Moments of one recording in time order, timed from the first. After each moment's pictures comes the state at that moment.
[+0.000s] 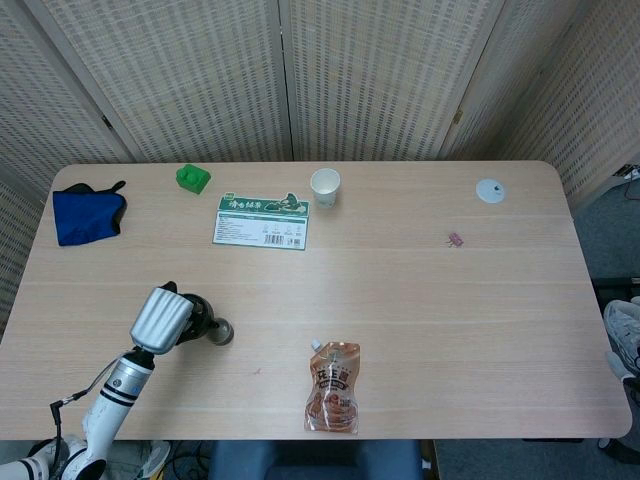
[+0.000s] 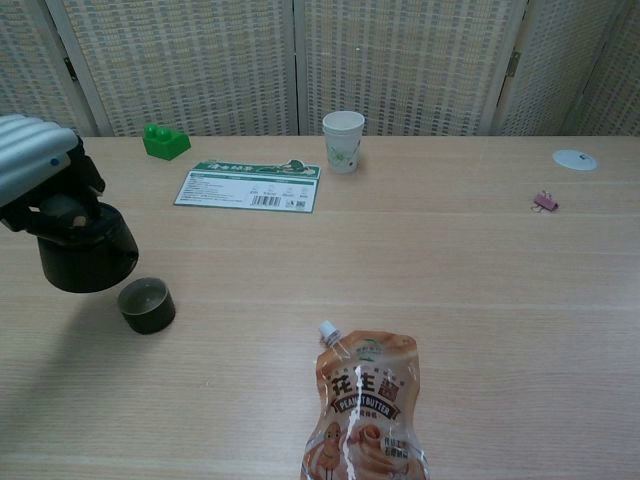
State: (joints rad) left arm -0.48 -1.49 -0.08 -1.41 1.57 1.33 0.27; right arm -0.08 -0.96 0.09 -1.66 -1.53 1.68 0.02
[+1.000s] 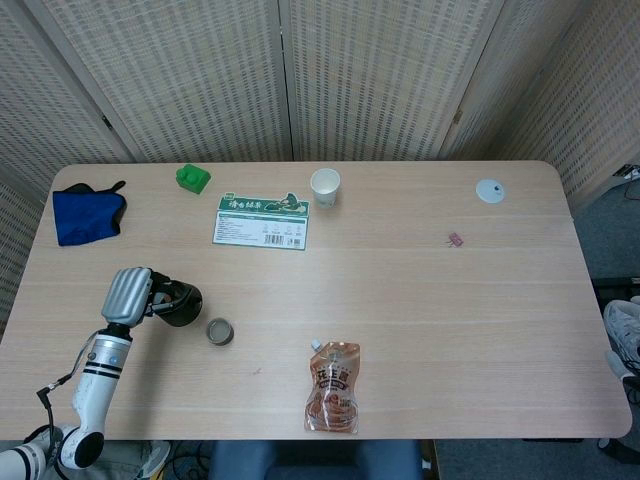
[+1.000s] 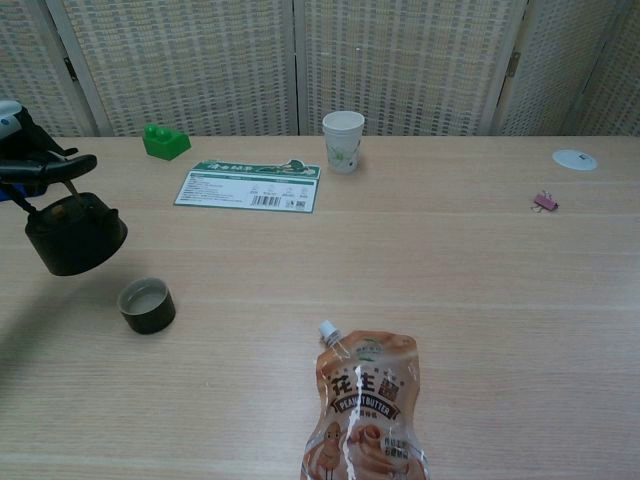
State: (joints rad) left arm -0.48 -1.47 -0.20 -1.36 1.30 1.19 -0.07; right arm -0.07 -0.97 0.09 -1.65 -1.52 1.67 0.03
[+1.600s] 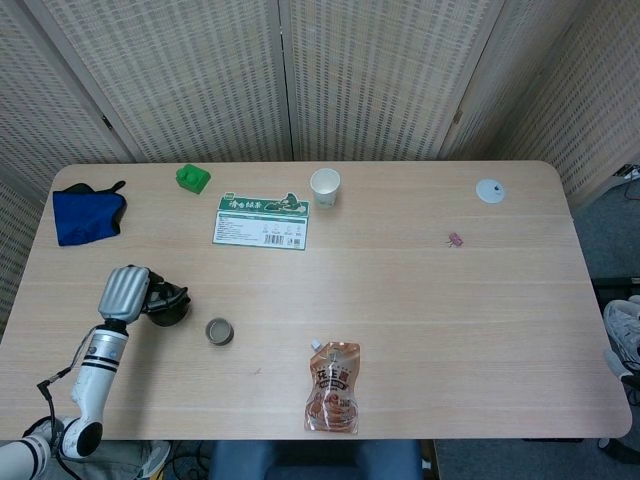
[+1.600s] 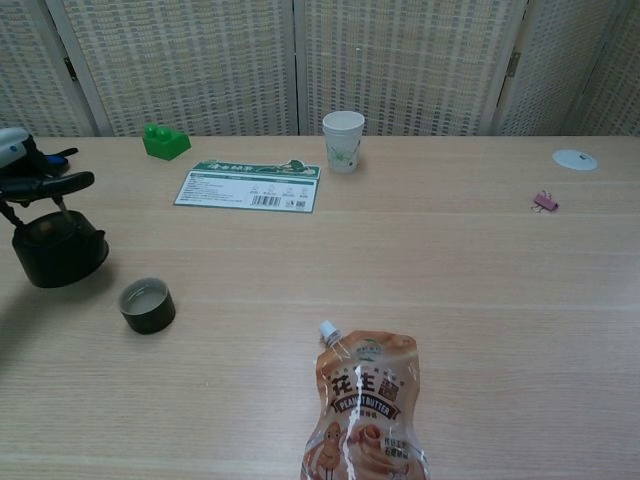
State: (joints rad) left arm -0.51 -1.52 -0.18 -1.20 1.28 1.13 -0.01; right arm -0.07 -0.97 0.09 -1.65 -1.51 1.66 0.02
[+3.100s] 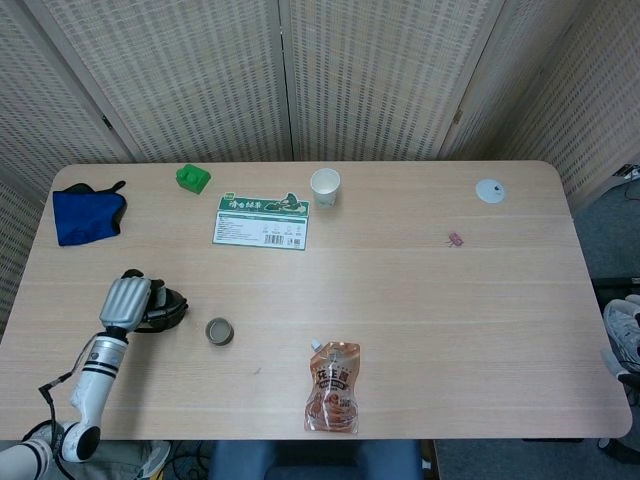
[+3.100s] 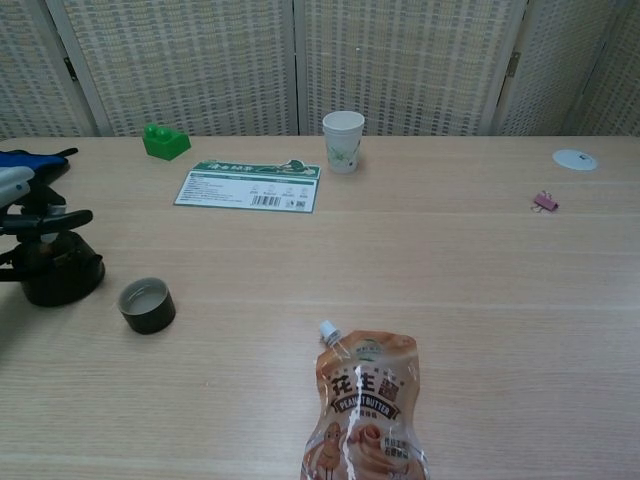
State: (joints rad) left arm -0.49 -1.56 -0.14 -1.11 1.28 1.08 0.02; right arm -0.06 -0.97 0.09 -1.67 -1.51 1.65 0.00
